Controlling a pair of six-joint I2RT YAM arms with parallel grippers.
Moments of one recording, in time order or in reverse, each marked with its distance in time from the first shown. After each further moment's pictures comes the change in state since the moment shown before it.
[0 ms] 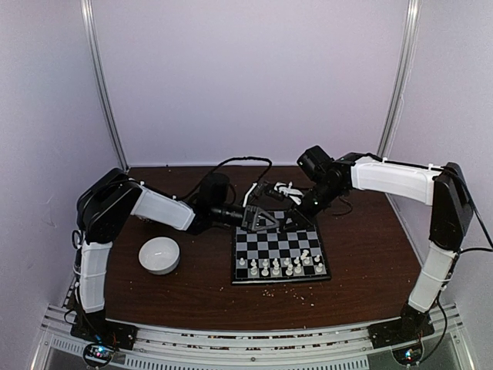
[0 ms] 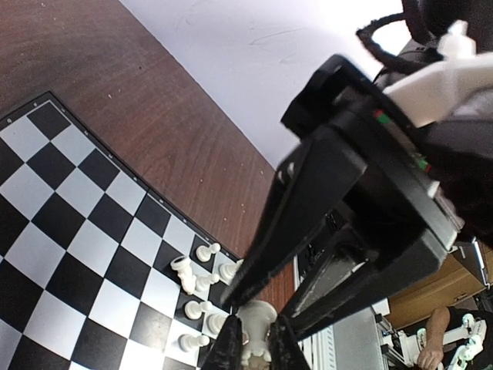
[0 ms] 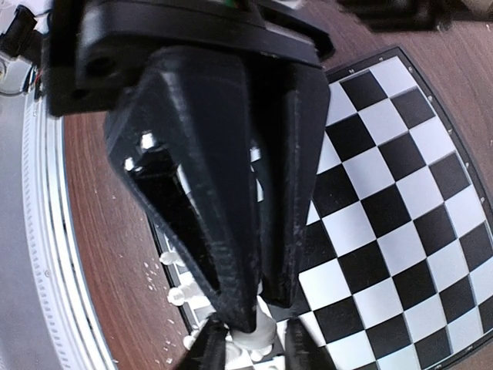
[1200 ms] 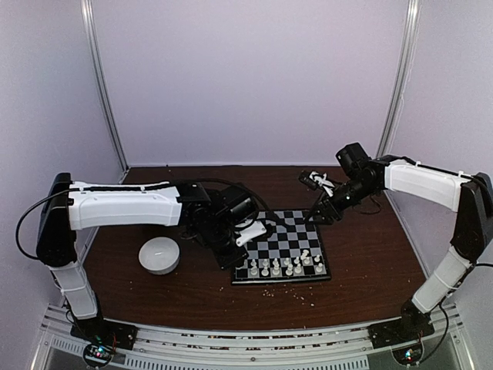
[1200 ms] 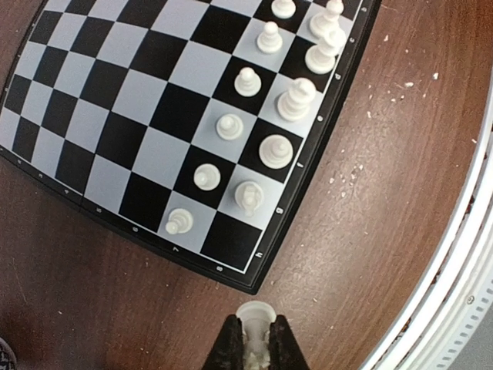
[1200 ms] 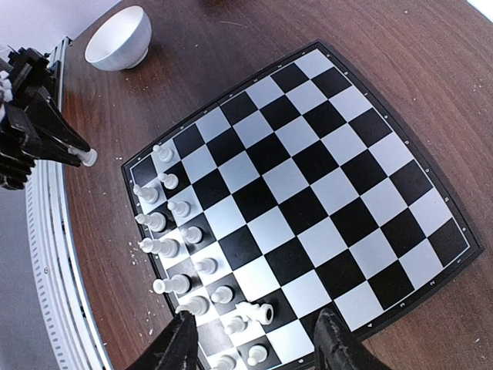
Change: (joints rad) left arm -0.319 -0.332 0.193 -1.487 -0.909 0.731; right arm -0.208 -0.193 -0.198 0.072 -0.105 -0.043
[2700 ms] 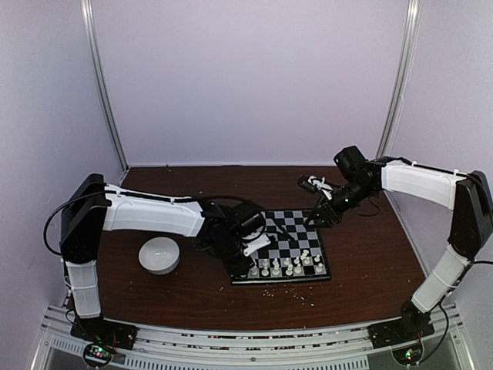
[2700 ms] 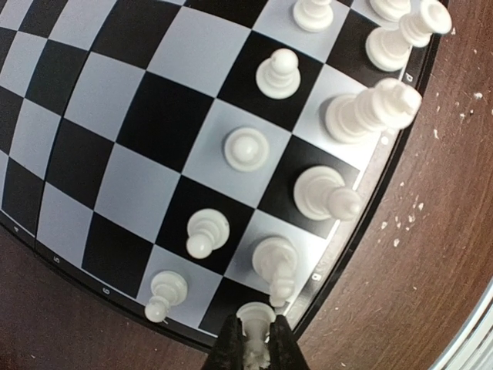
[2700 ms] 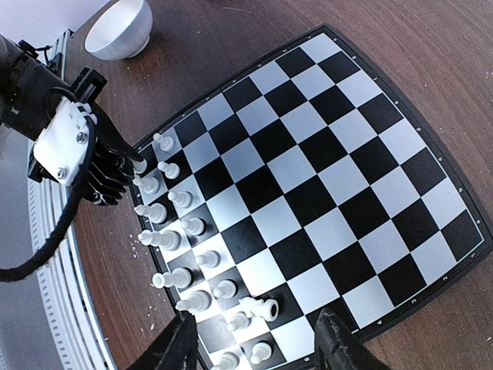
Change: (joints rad) left arm 0.027 0.155 -0.044 0.158 -0.002 -0.004; right arm 0.000 0.029 0.000 -0.022 -0.006 -0.018
